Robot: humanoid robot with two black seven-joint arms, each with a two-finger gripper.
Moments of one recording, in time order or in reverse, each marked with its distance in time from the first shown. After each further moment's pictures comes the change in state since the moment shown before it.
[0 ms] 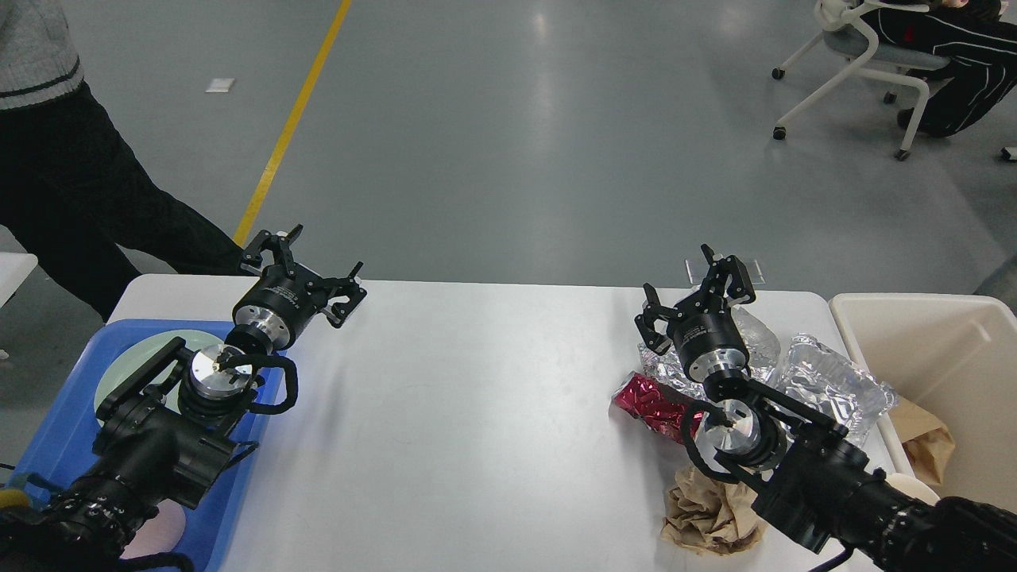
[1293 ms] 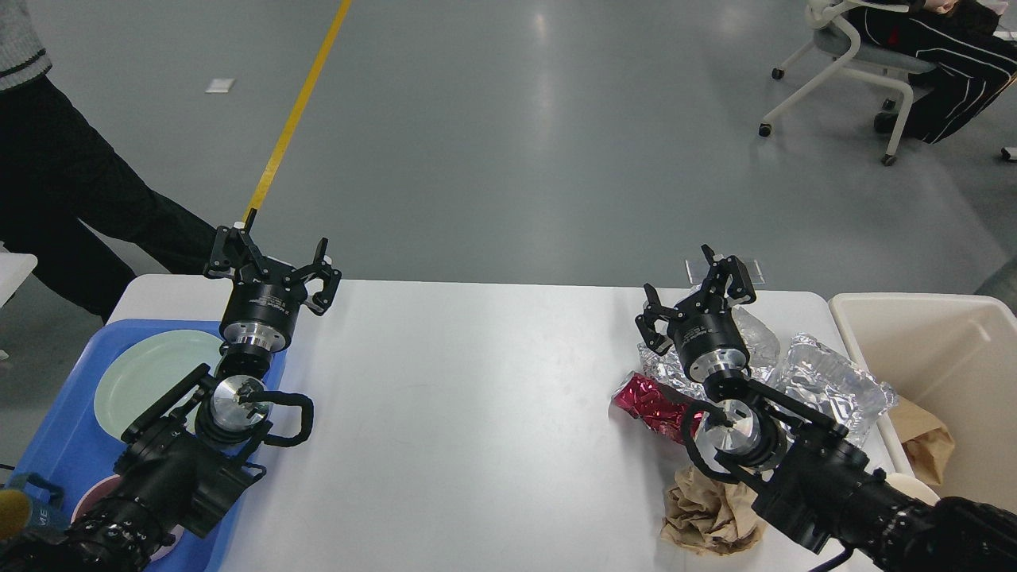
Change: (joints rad) left arm 0.033 -0.041 -0.004 0.019 0.142 -0.075 -0.309; right arm 0.000 0.001 0.000 -0.003 0.000 -0.001 0.000
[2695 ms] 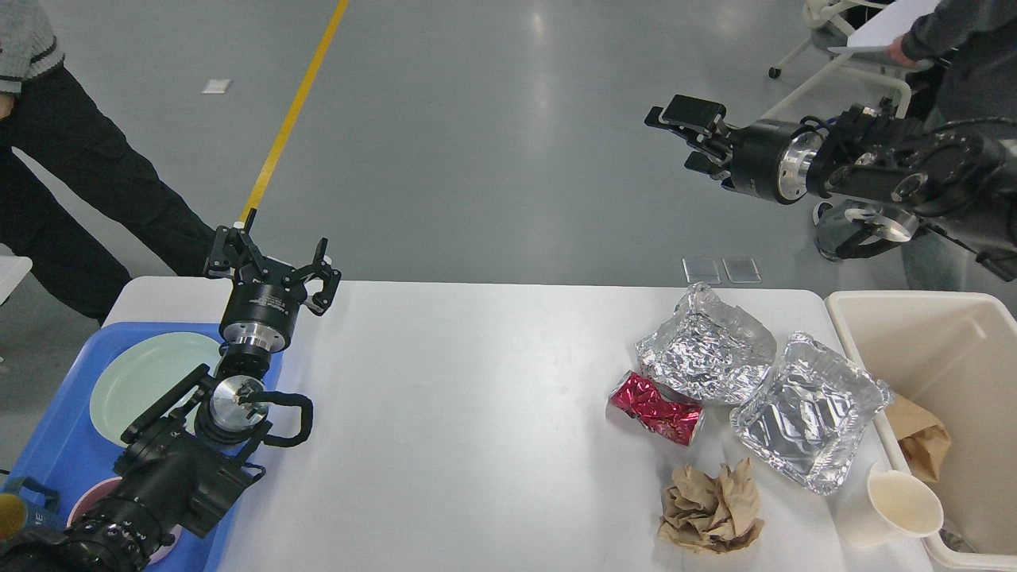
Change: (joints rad) left arm 0.000 0.001 0.001 0.000 0.000 0.000 0.000; right arm 1.119 -0.211 -1.686 0.330 -0.003 0.008 -0.013
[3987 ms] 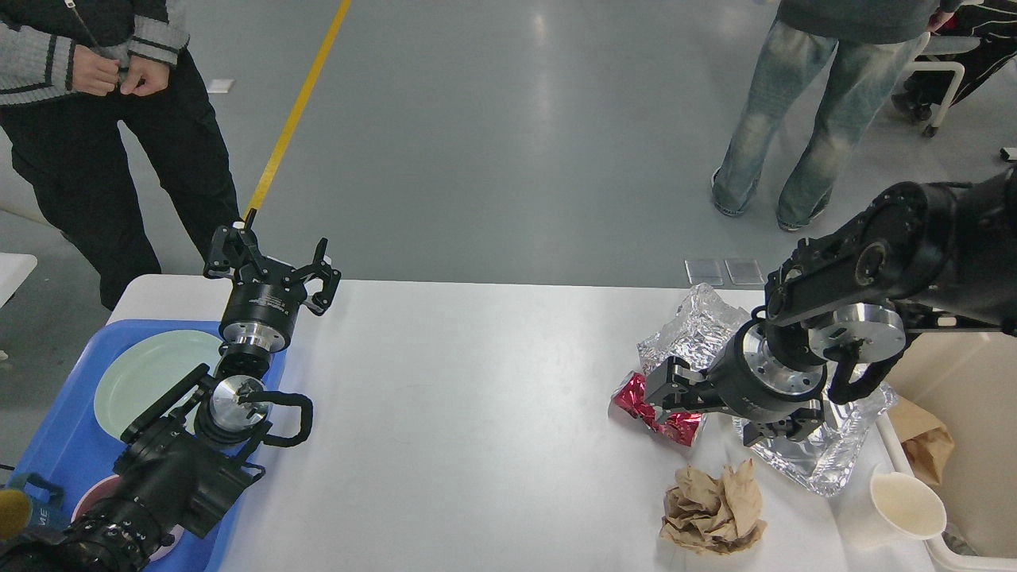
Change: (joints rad) left arm 0.000 0.000 0.000 0.000 0.000 0.000 0.000; right arm 0.362 0.186 -0.144 0.760 0.088 0.118 -0.623
